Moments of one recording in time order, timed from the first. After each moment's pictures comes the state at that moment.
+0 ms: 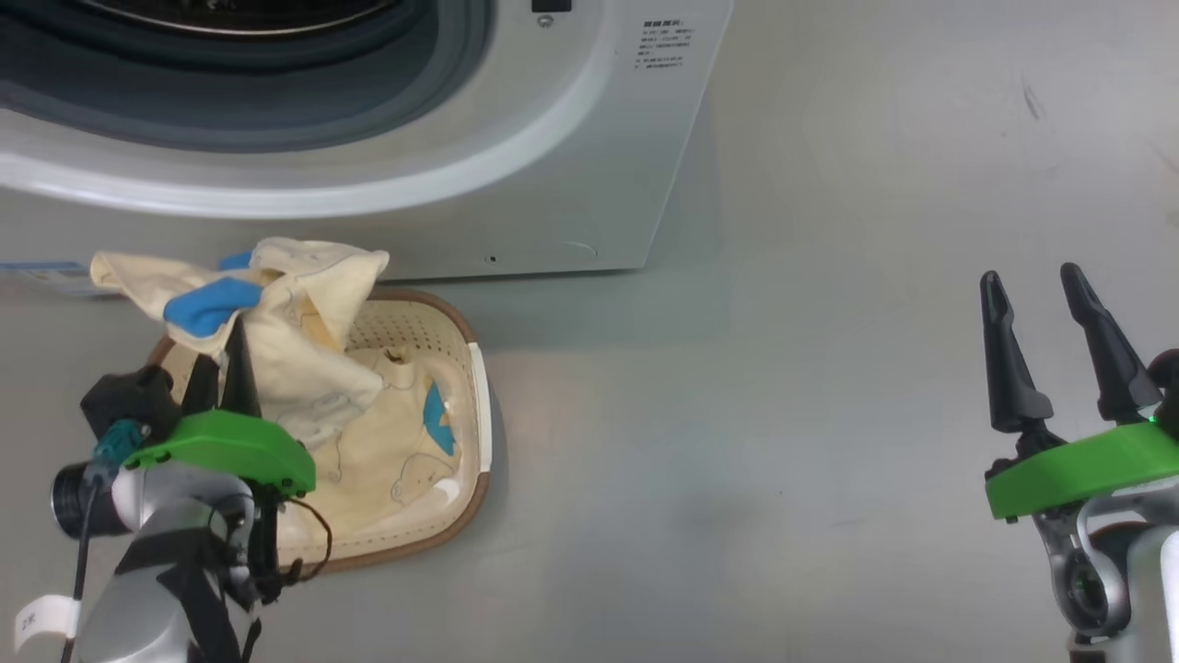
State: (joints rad) left arm -0.50 0.19 -0.23 0.63 -0.48 0.11 -0.25; right arm -0.08 -0.04 -0.14 -0.11 0.16 0.13 -0.03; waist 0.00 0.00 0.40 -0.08
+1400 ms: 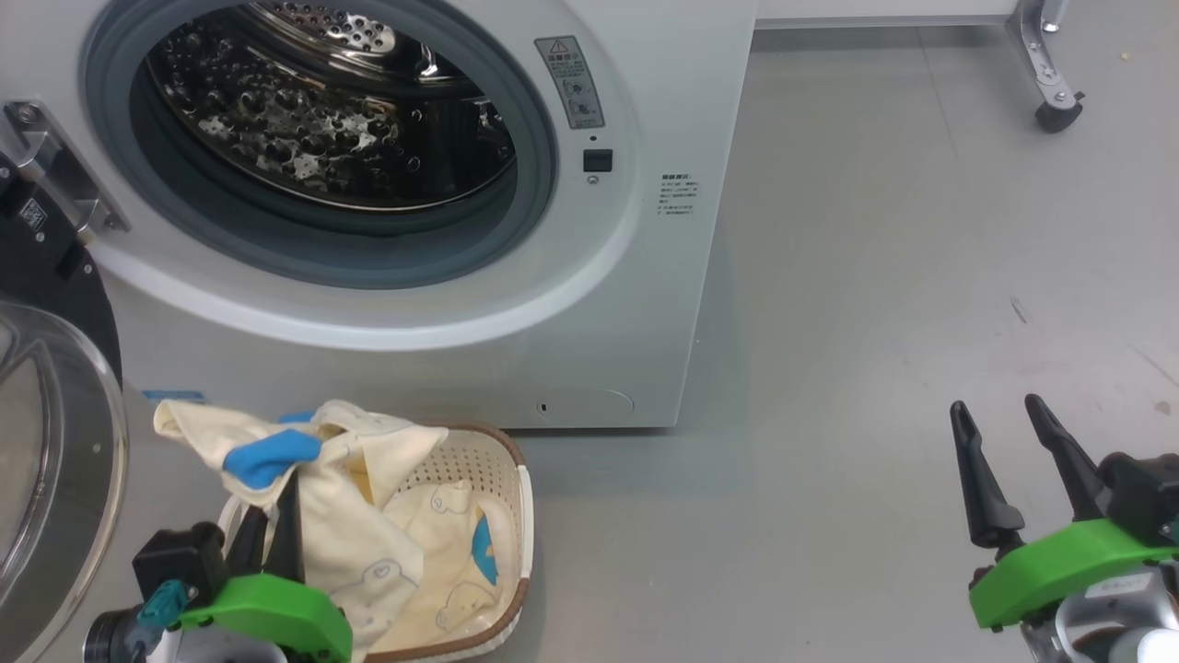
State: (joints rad) left arm -0.09 0.26 -0.29 0.20 -0.45 0.21 -0.13; right arm 0.11 -0.04 -0.11 -0.12 0.14 0.13 0.04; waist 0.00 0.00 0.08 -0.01
